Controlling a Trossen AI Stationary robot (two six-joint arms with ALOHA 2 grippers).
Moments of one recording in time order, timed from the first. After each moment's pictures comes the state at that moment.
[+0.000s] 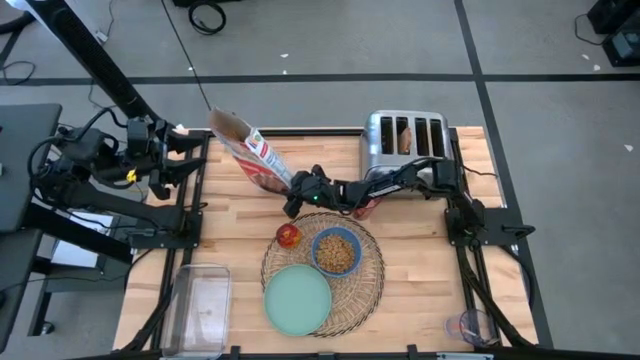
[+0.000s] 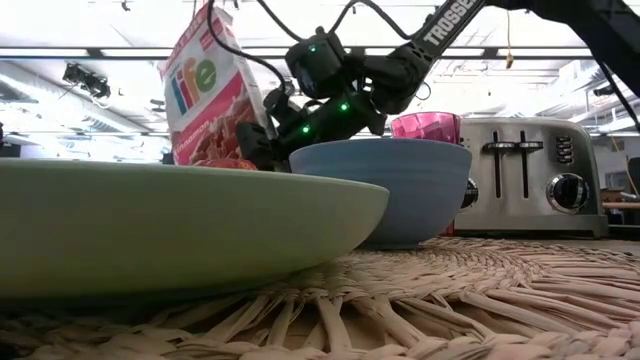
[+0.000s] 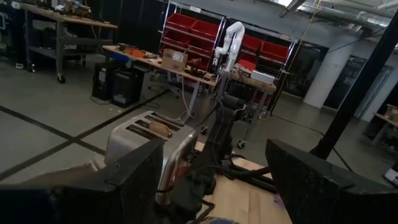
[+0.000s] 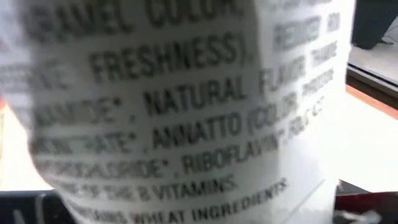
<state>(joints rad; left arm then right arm) -0.14 0.64 1.27 -0.61 -0.40 -0.30 -0.09 2.16 1.35 0.36 0.41 0.26</state>
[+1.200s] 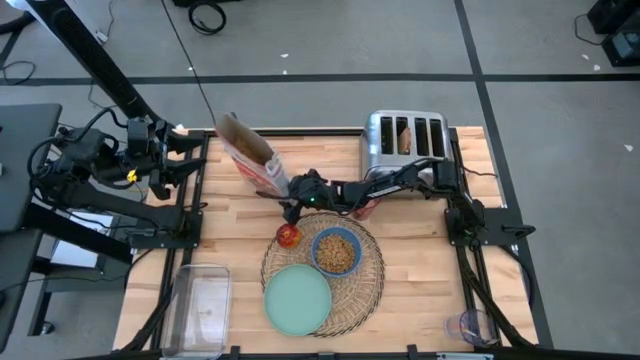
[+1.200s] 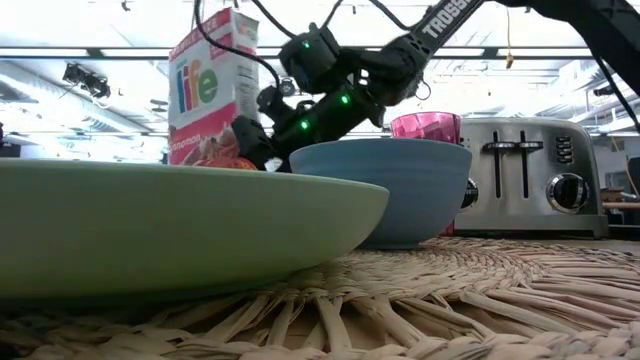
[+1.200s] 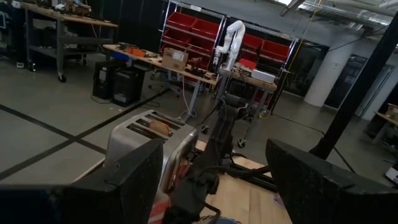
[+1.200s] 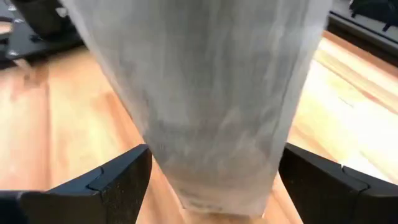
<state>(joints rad) -0.14 0.64 1.27 -0.62 -0.40 -0.30 -0.08 2.16 1.39 0.25 0.29 0.27</state>
